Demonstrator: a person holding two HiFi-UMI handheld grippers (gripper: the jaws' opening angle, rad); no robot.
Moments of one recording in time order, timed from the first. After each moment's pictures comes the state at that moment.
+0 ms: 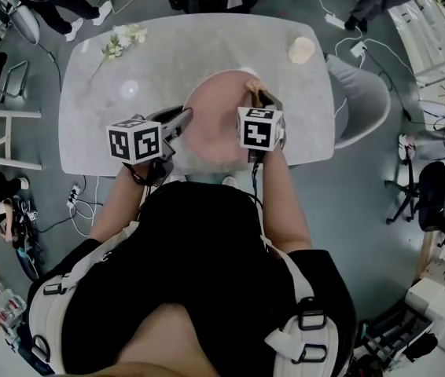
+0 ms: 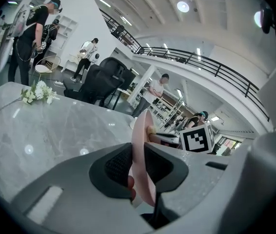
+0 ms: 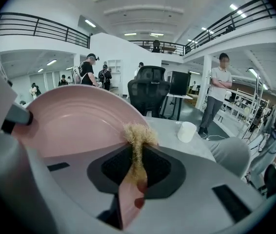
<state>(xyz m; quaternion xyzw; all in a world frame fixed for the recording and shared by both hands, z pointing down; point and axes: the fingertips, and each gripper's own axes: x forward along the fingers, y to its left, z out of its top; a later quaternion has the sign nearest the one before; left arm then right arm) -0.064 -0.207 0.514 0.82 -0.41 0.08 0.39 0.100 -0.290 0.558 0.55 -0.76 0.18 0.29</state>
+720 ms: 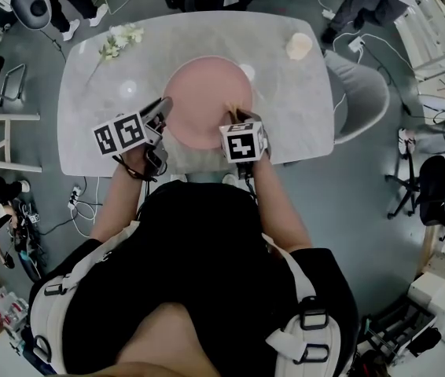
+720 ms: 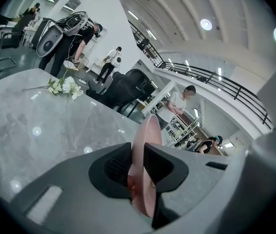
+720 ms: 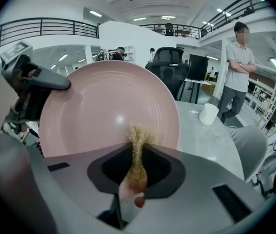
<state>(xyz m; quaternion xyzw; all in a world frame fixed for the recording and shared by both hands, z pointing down) -0.121 -0.229 0.522 0.74 -0.50 -0.01 0.45 0.049 -0.232 0.605 0.46 -0.79 0.23 0.34</state>
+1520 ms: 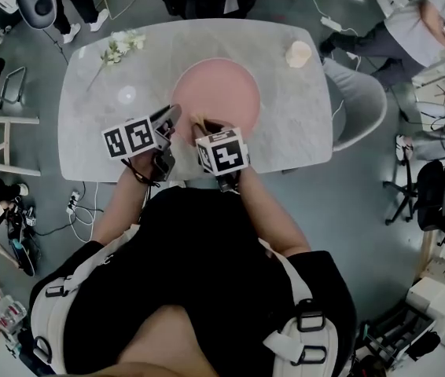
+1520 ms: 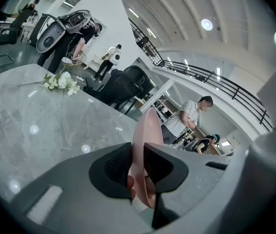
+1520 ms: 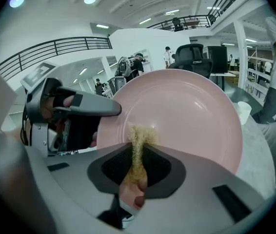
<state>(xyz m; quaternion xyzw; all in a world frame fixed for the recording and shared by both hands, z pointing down) -0.103 -0.232 0.529 0.75 -0.48 0.00 0.45 -0.036 -0.200 0.570 0.34 -0.85 0.27 0.30</state>
